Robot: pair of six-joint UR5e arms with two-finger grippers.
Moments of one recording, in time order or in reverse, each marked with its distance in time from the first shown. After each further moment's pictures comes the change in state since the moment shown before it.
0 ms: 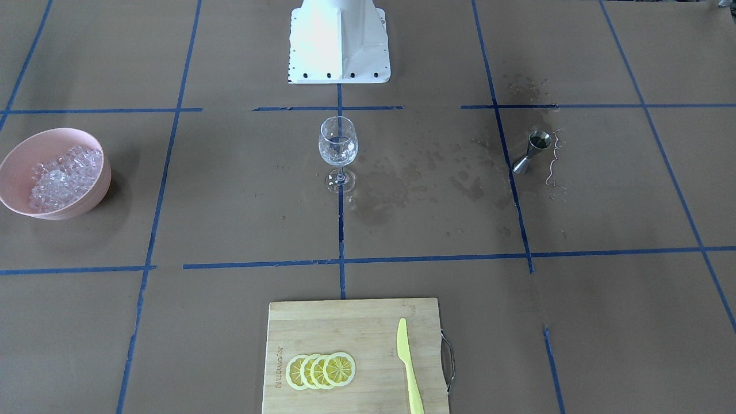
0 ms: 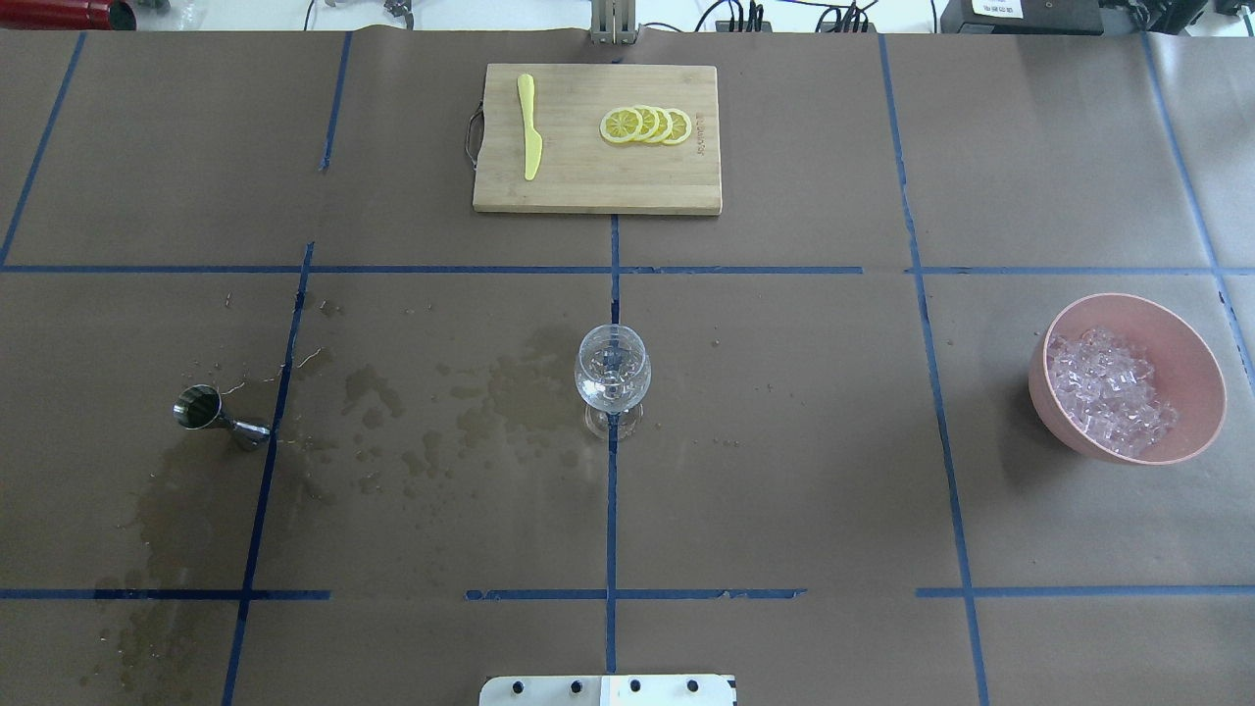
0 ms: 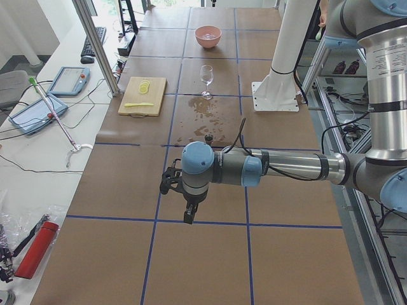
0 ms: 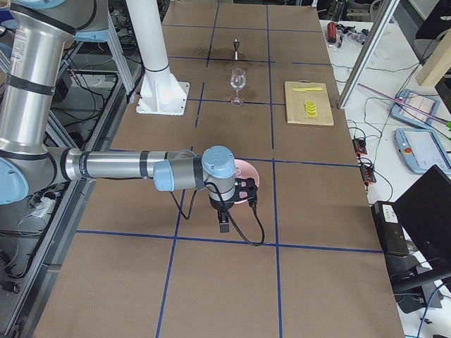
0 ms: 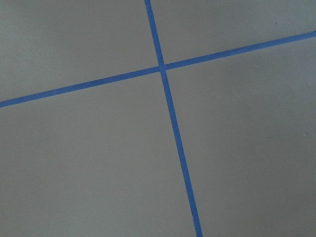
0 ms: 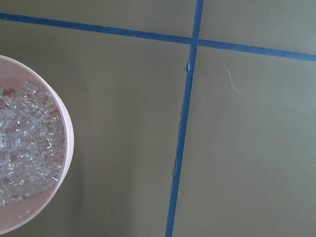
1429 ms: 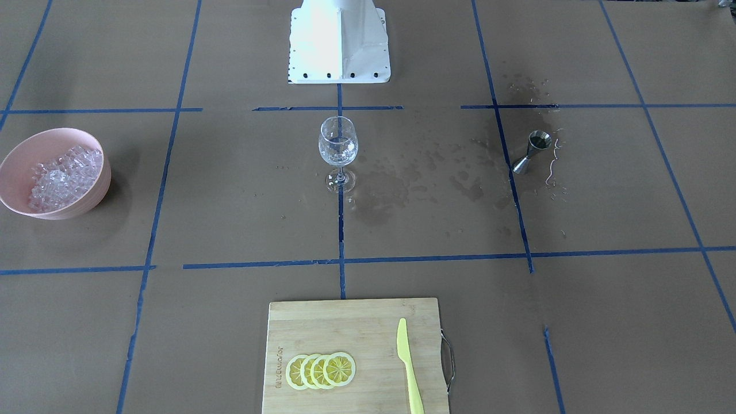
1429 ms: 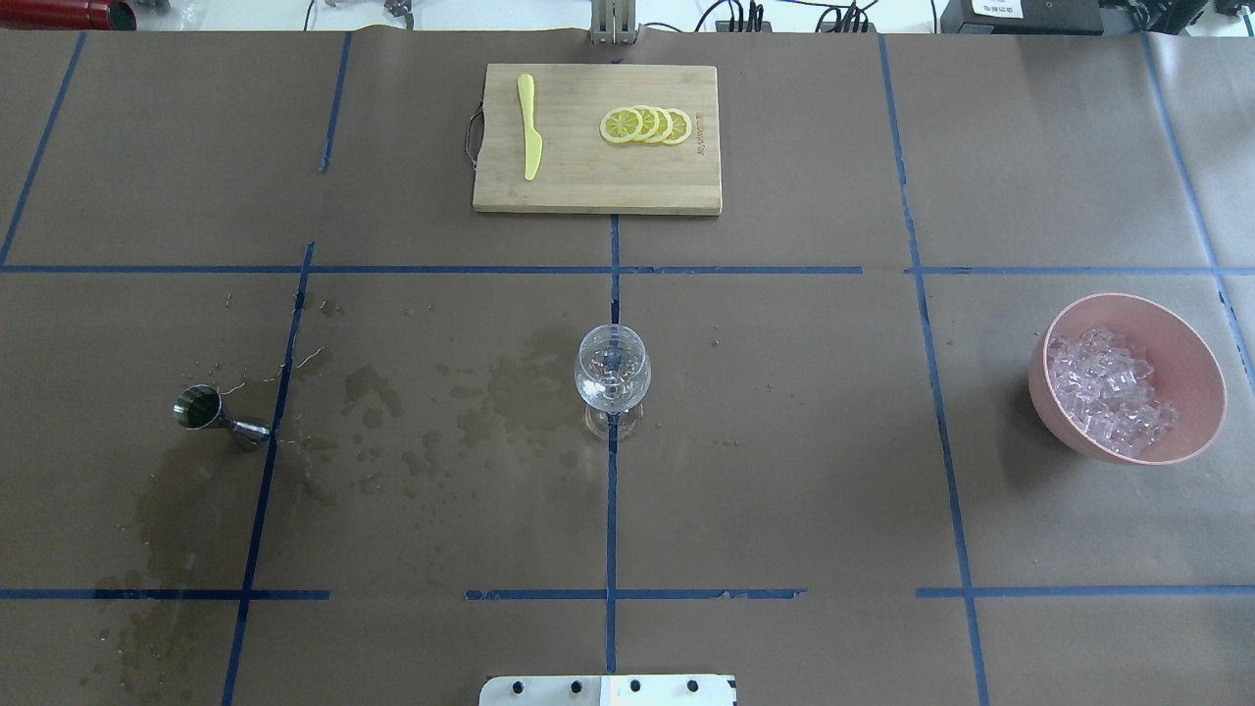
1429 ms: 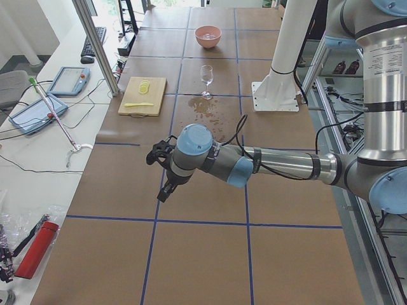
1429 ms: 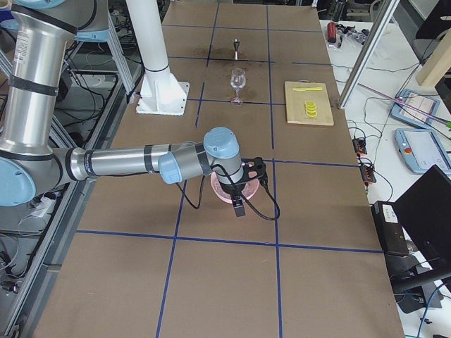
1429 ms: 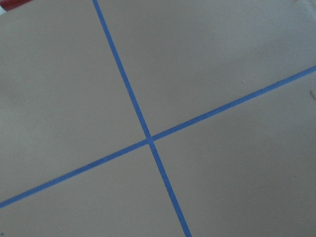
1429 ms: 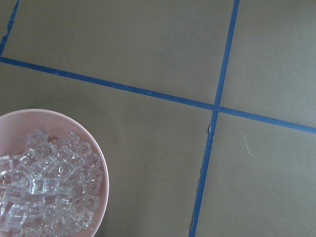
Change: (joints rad) left arm 0.000 -0.062 0.036 -0.424 -0.009 -0.003; right arm -0.002 0.039 0.045 0.136 -0.007 0.065
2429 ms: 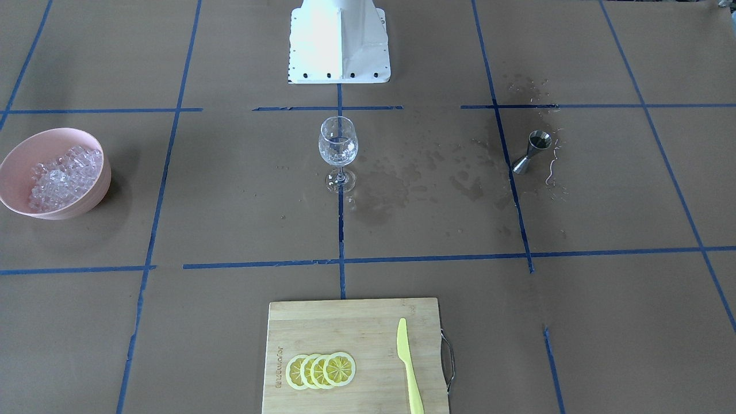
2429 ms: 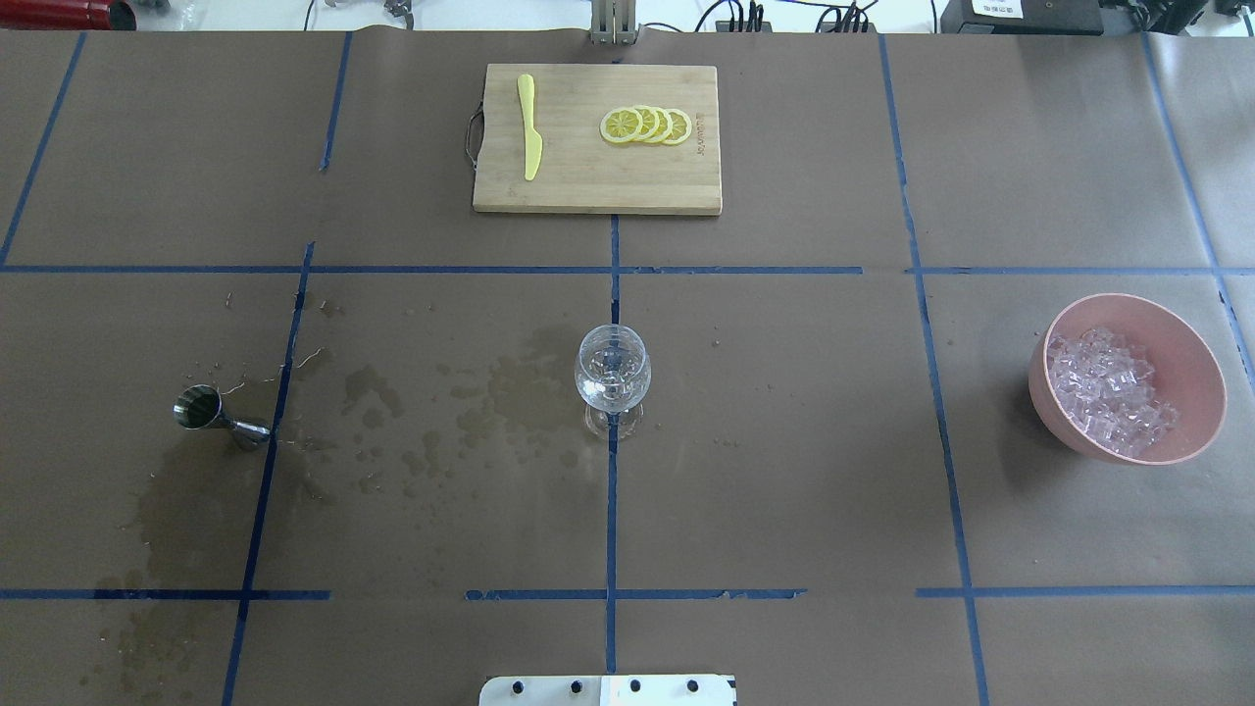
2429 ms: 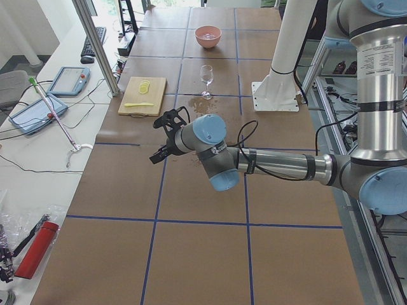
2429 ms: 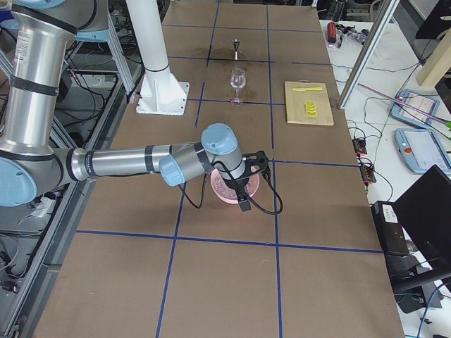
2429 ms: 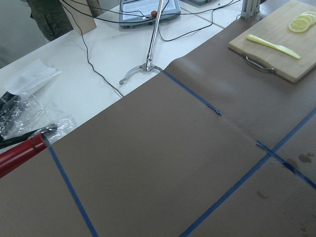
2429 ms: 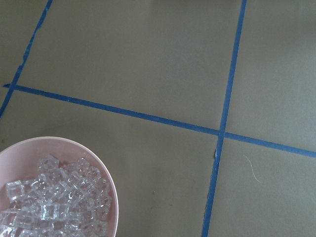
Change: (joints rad) left arm 0.159 -0.012 0.010 -0.628 0.066 -0.445; right arm -0.001 0.003 -0.012 0.114 0.001 0.066
